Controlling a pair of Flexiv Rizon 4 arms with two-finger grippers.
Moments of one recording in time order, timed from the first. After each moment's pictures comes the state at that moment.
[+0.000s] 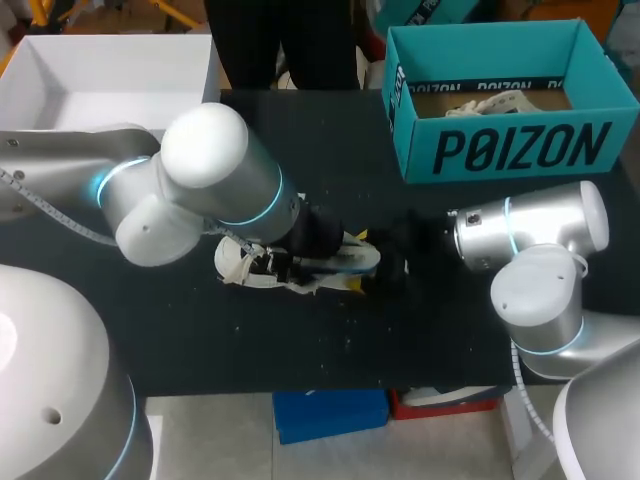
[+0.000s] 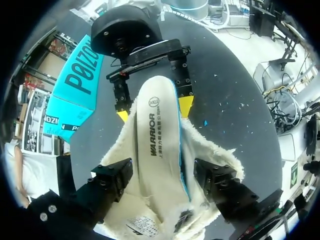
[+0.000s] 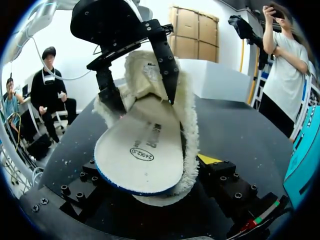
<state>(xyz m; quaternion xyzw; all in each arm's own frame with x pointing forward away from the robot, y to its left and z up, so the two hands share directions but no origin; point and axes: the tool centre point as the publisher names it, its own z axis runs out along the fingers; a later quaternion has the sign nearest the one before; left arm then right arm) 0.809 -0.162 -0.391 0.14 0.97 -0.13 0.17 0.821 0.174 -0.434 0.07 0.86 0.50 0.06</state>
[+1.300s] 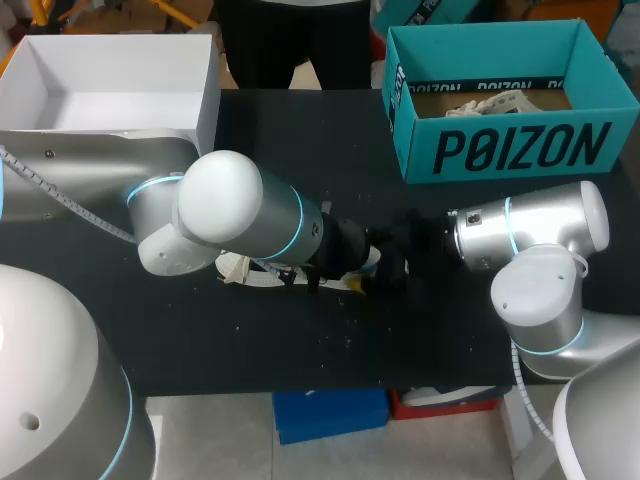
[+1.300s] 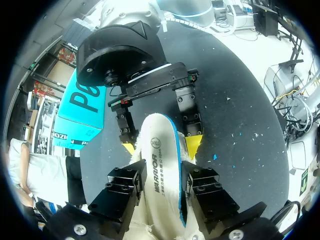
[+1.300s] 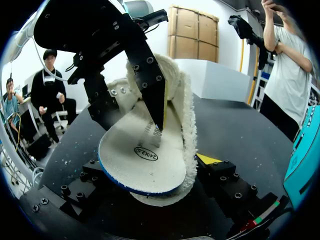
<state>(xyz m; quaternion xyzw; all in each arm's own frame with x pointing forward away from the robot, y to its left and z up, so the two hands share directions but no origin) 0.813 -0.211 -0.386 0.13 0.94 -0.17 0.25 0.821 0.173 -0.434 0.07 0.86 0.50 0.06</state>
